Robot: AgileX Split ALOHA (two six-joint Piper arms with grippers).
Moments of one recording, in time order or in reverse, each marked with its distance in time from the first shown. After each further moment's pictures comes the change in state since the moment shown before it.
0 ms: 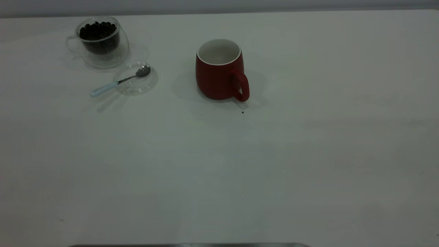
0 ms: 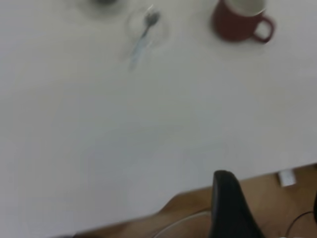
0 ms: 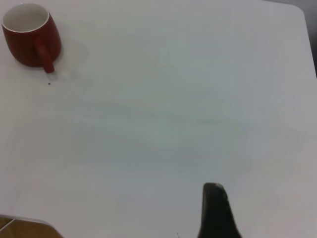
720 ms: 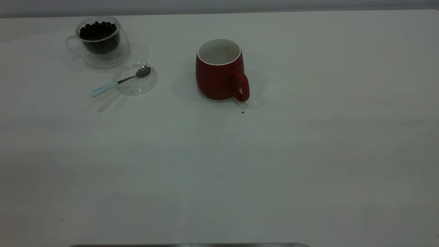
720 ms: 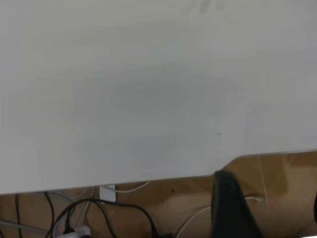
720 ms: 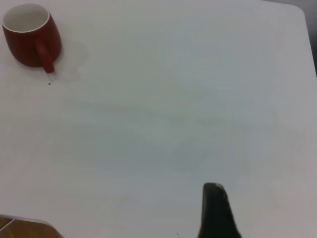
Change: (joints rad) left arm -0.143 -0.213 0.240 0.252 -0.025 -0.201; right arm 0.000 0.000 0.000 0.000 0.000 0.000
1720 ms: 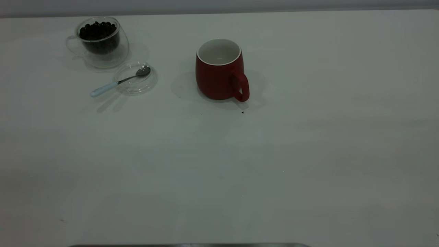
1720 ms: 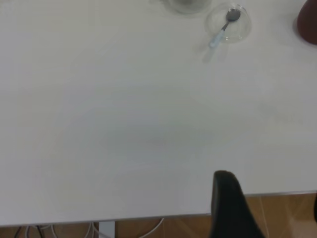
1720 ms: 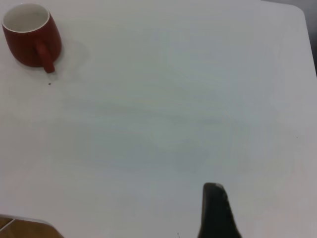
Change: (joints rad) left arm 0.018 -0.185 -0.001 -0.001 0.010 -0.013; right arm 0.000 0.000 0.000 0.000 0.000 0.000
